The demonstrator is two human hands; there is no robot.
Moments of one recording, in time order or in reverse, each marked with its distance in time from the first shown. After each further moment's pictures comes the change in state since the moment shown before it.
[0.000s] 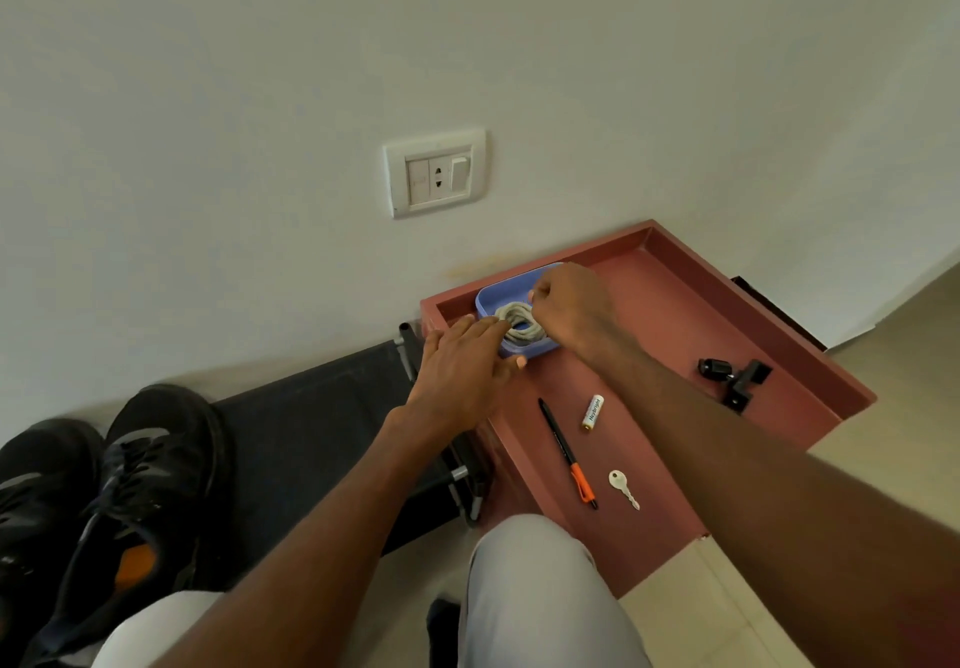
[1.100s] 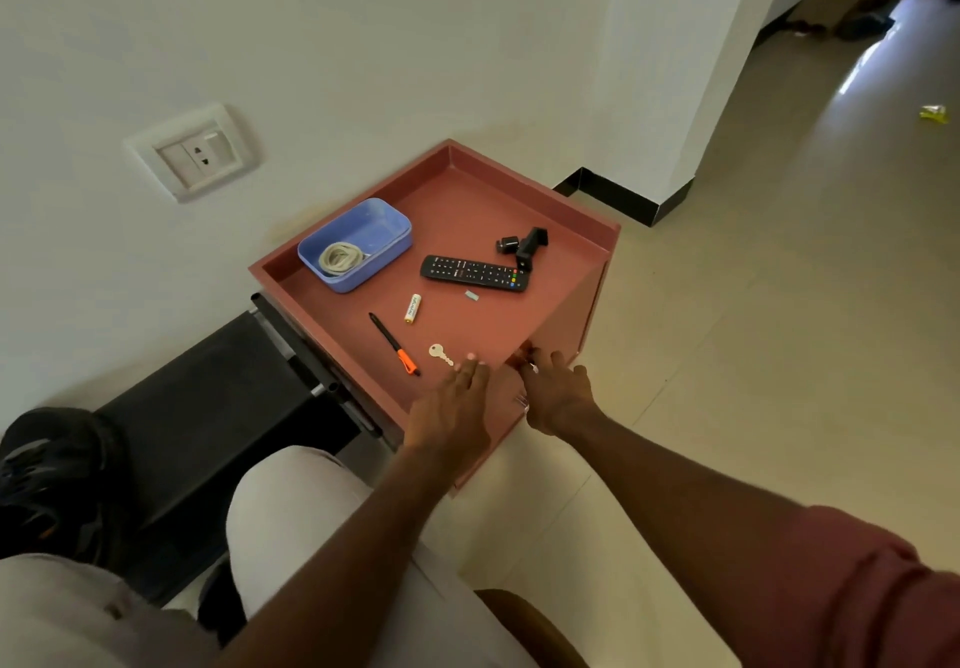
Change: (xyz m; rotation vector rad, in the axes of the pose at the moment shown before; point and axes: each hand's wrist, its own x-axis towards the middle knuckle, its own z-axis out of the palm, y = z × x) left_hand -0.146 0.205 0.097 0.340 -0.401 0.140; right_hand -0.263 0.225 0.019 -0.383 -0.509 0.115
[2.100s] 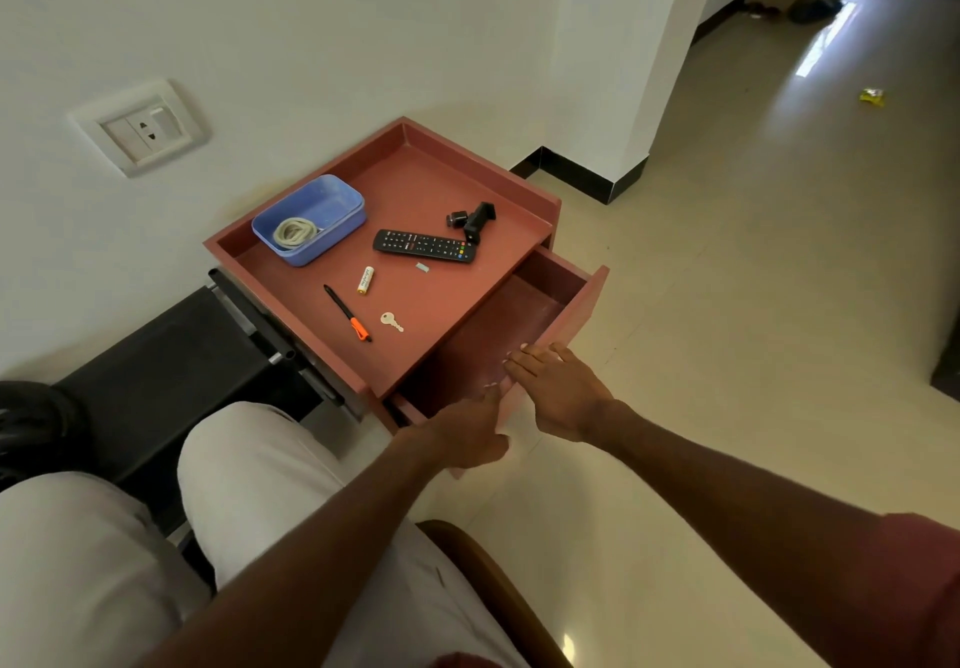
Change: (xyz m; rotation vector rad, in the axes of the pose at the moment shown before) left_hand -0.023 0.066 0.033 -0.428 -0.390 0.175; right_hand -0.098 0.075 0.018 -0.059 0.228 -0.324
